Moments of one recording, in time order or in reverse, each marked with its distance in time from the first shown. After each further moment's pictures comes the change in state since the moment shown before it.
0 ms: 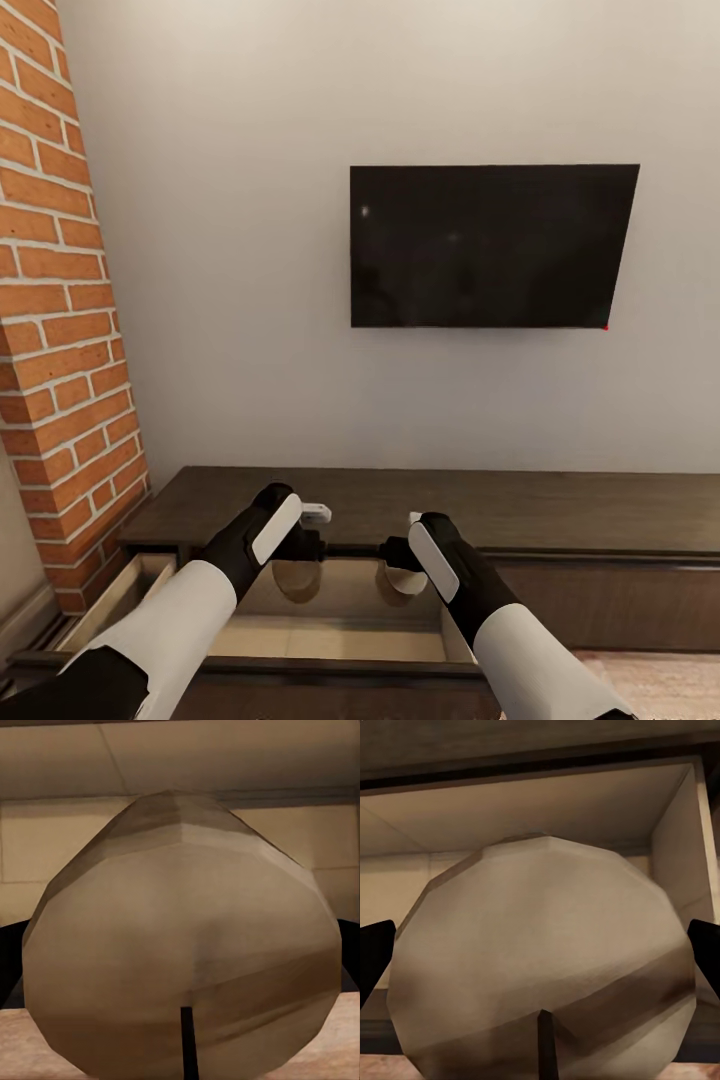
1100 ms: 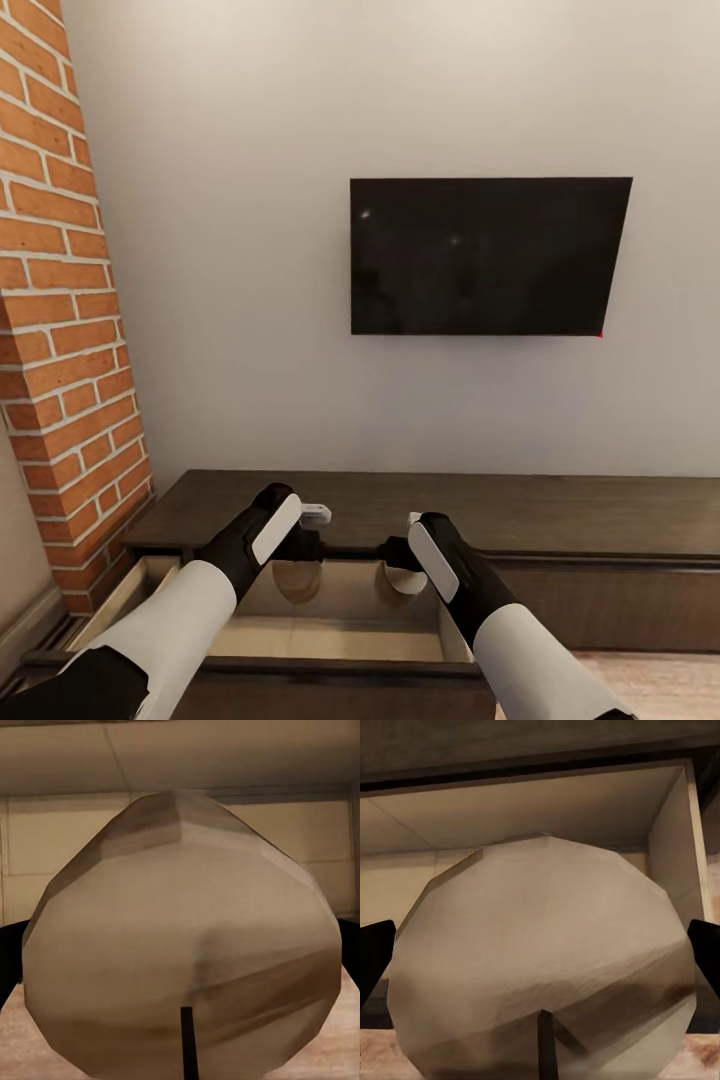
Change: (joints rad) left arm 0.000 0.000 0.000 0.001 0.000 0.000 -0.001; right arm 0.000 0.001 0.001 0.000 -0.002 -0.001 0.000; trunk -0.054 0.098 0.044
